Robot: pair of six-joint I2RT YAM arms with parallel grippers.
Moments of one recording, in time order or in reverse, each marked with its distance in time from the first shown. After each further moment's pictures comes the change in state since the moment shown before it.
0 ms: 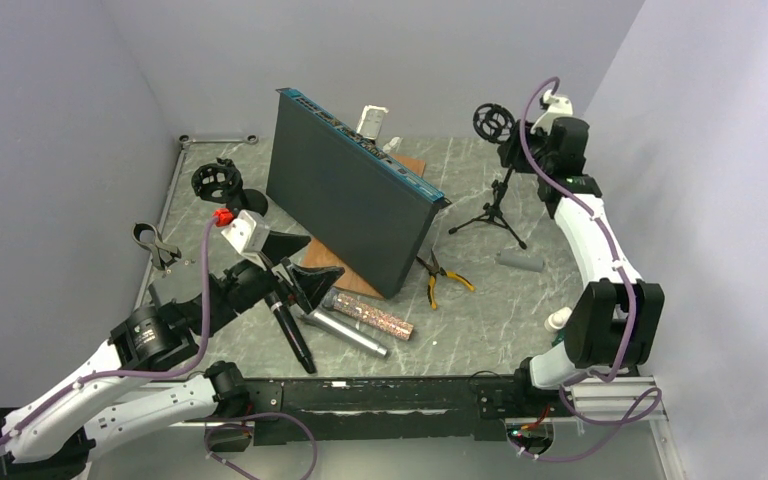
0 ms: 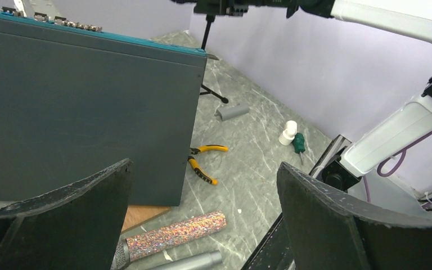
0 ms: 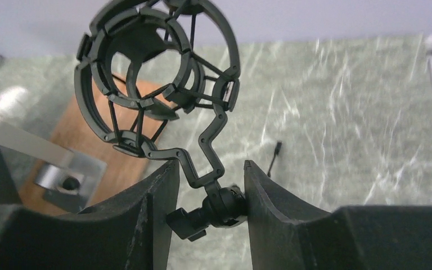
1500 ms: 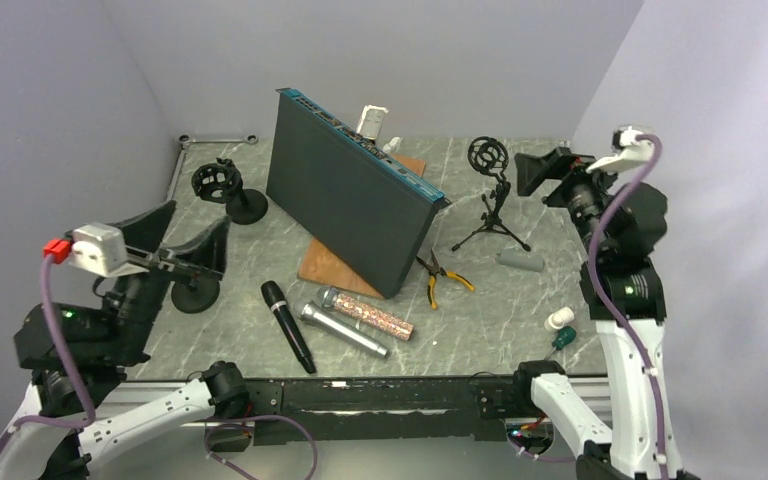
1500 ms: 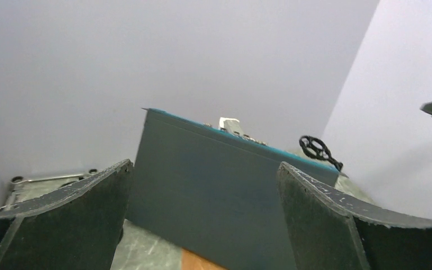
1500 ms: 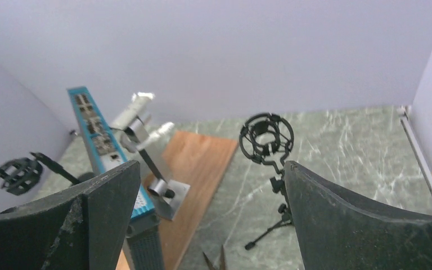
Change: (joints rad) left arm 0.000 -0.202 0.134 0.035 -0.471 0.341; right arm 0.079 -0.645 -0.089 -0.215 0.110 0.130
